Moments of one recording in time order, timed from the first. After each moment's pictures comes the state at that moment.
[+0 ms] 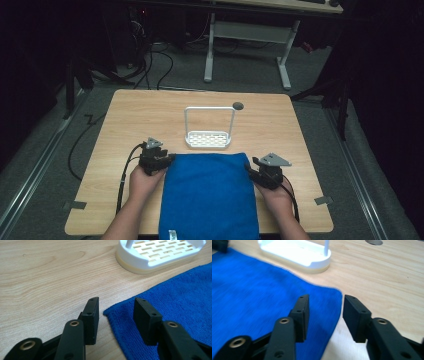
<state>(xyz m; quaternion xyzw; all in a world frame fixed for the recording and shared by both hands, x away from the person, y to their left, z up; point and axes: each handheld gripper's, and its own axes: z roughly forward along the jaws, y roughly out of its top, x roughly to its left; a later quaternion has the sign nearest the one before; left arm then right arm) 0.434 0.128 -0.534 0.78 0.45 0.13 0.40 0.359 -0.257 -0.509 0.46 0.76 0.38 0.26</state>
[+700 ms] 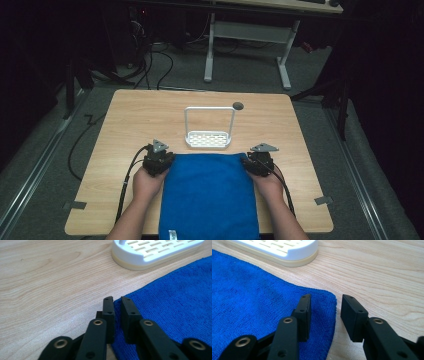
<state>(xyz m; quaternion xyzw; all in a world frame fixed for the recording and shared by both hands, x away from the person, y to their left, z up) 0.426 0.115 -0.534 0.79 0.44 0.17 0.38 0.404 -0.249 -0.531 0.50 0.76 0.34 0.22</state>
